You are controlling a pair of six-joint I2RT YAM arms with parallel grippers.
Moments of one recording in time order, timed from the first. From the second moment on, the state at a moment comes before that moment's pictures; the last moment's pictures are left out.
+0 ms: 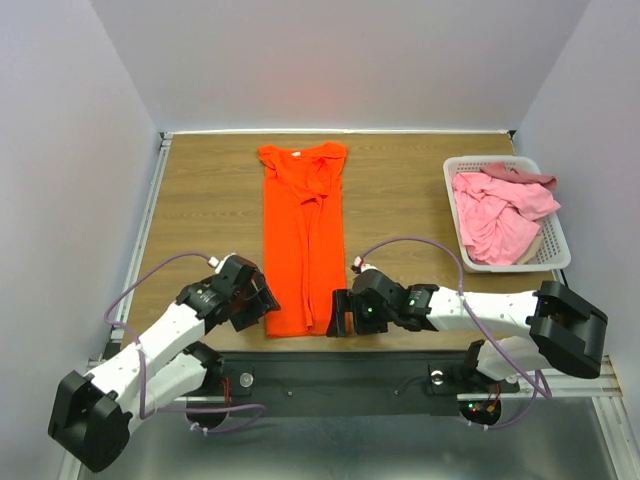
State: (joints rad) left arm -0.56 0.81 0.47 -0.69 -0.03 -1.03; right arm 1.09 1.34 0.62 -0.18 -0.08 0.95
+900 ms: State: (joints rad) left arm -0.67 1.11 0.50 -0.69 0.04 -1.04; right arm 1.07 1.44 0.68 -0.17 0.00 1.05
